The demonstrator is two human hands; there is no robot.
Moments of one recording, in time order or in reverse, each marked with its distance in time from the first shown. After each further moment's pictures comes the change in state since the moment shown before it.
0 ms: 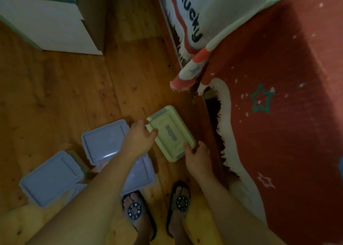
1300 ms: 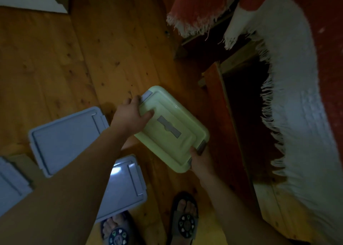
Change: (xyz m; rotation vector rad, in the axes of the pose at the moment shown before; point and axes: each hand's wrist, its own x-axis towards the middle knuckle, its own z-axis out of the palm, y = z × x) left_hand 0.165 -0.110 0.126 0.328 -0.028 0.126; right_hand 0.161 0.128 0.101 0.370 -0.068 0.196
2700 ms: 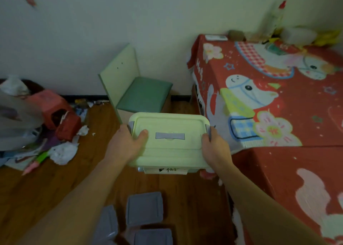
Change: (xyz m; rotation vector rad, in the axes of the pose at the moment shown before) left_hand -0.283 0.125 -0.502 -0.096 0.695 -0.283; right_hand -0.405 -0.433 -0.056 -0.598 0.104 -0.994
